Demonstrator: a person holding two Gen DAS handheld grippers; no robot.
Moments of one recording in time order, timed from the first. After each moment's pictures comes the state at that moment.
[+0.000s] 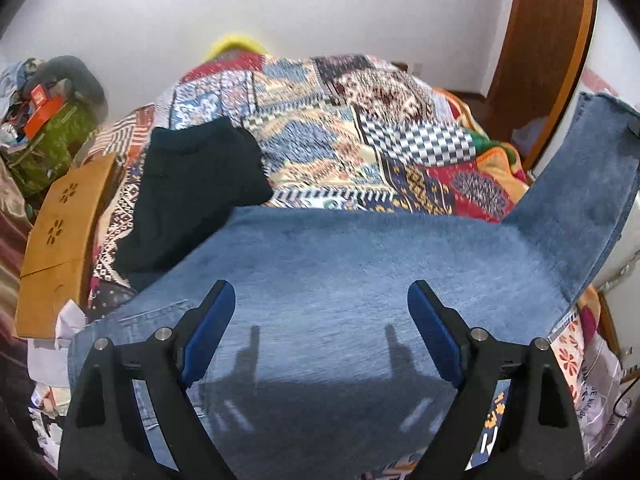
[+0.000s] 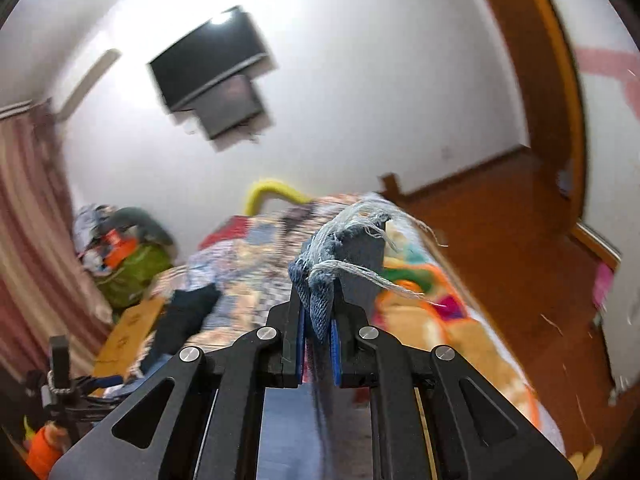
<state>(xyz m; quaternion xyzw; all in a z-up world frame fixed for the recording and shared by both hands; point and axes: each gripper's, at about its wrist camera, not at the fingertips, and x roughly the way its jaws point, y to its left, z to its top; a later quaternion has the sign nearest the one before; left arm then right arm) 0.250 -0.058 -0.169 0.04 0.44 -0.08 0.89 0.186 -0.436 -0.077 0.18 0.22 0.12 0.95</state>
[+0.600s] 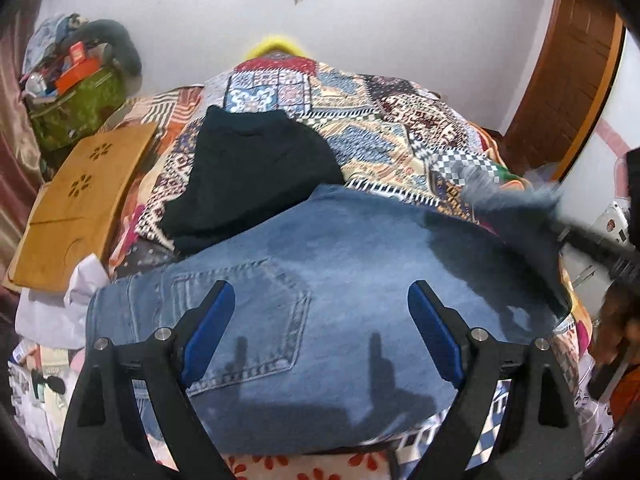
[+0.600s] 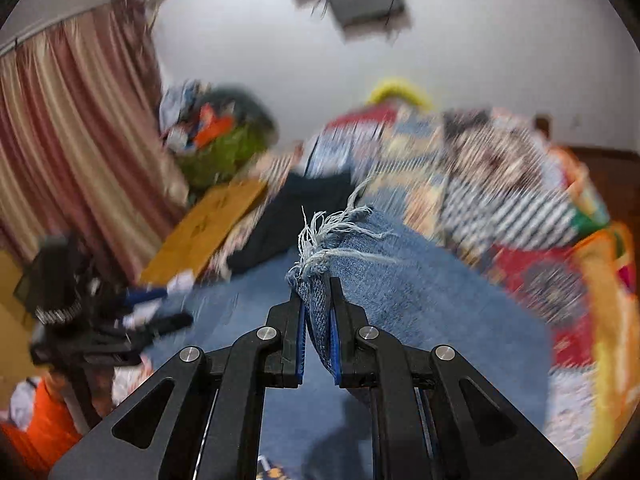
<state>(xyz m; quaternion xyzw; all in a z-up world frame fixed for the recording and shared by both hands) 0.210 0.026 -0.172 -0.03 0.43 -0.05 0.90 0.222 -0.223 -0.153 0.08 0.36 0.32 0.87</state>
